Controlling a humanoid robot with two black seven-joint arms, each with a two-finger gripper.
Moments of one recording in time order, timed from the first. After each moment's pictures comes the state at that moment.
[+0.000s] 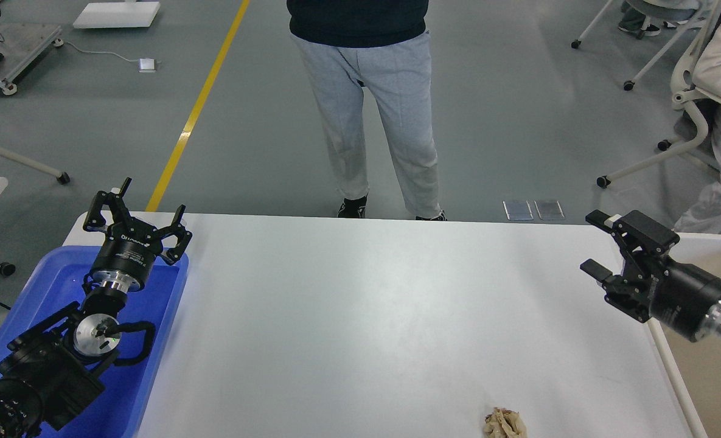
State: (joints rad) left arm -0.58 0.34 -0.74 -0.45 -0.16 -0.63 -0.53; right arm 0.17 -0.98 0.93 1.60 -0.72 0.10 0.22
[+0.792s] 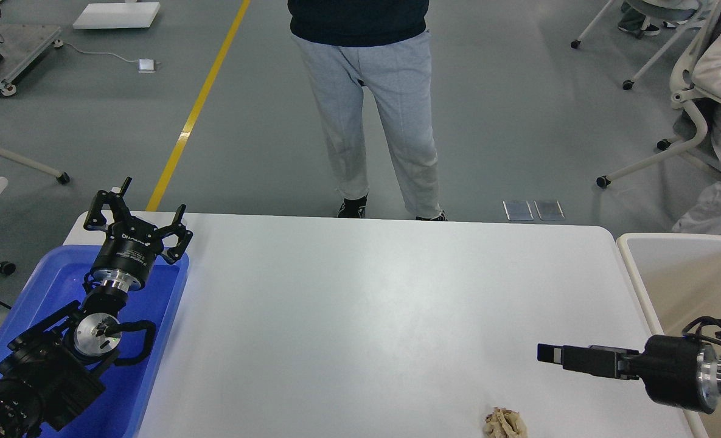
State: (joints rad) left arm -0.58 0.34 -0.74 -0.45 -0.16 -0.63 -0.53; right arm 0.17 -1.07 0.82 1.74 -1.52 0.37 0.21
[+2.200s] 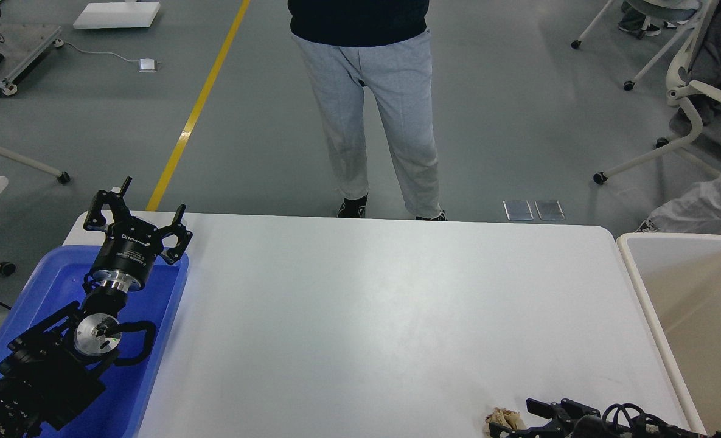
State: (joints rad) left arm -0.58 0.34 -0.74 -0.45 -0.16 -0.63 -0.53; right arm 0.11 -0.74 0.52 1.46 -2.02 -0.12 0.23
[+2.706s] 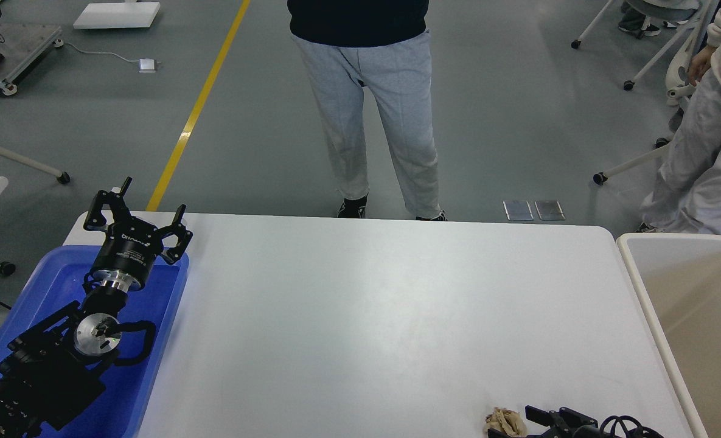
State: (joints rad) left arm -0.58 0.34 -0.74 -0.45 -0.16 -0.63 -0.53; right arm 0.09 -0.70 0.49 1.37 -2.02 -0.20 0.24
